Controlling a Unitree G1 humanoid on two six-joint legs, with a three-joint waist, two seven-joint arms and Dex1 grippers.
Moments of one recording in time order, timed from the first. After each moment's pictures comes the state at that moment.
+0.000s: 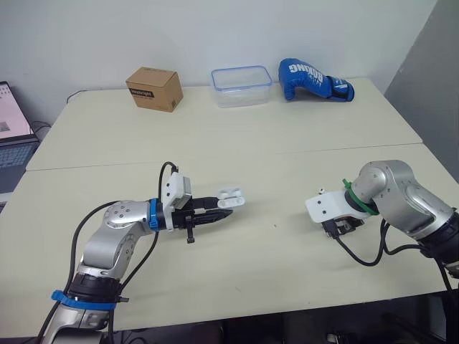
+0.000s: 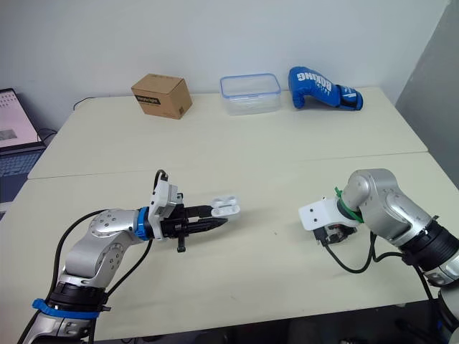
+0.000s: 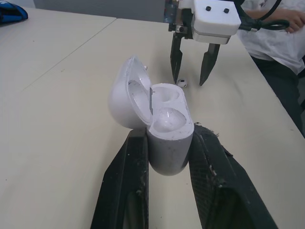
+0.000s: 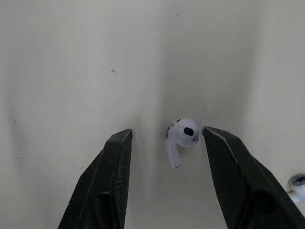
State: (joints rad) left arm -0.32 0.59 -0.03 -0.07 -0.47 0.27 -1.19; right arm -0.78 -0.97 0.65 -0.18 -0.32 0.48 1.51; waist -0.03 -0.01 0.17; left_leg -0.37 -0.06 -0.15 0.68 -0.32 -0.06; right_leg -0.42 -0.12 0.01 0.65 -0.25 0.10
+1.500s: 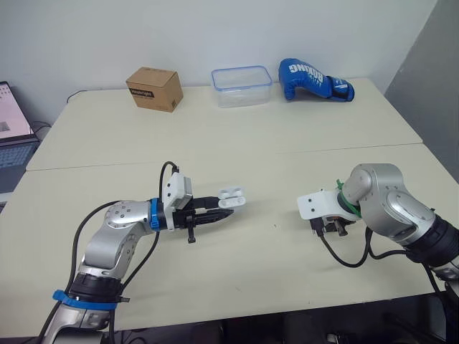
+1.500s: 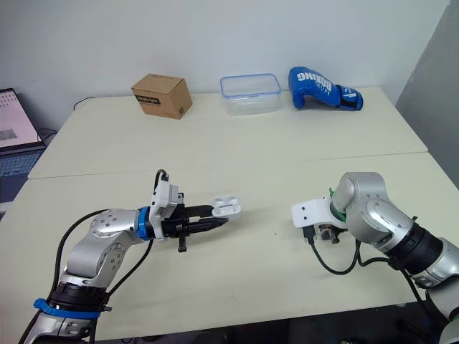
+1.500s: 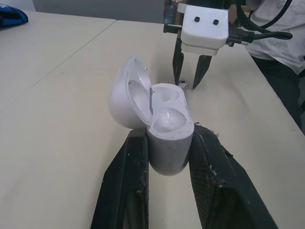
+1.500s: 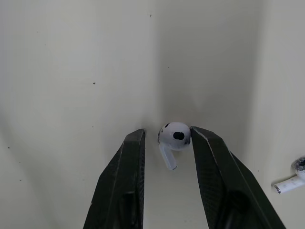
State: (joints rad) left arm -0.32 0.58 -0.04 -0.07 -0.46 0.25 -1.19; right arm -0.80 -0.91 0.72 -0.24 -0.47 0.73 1.54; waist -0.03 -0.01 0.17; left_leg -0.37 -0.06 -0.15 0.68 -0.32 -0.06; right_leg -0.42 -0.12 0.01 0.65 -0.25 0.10
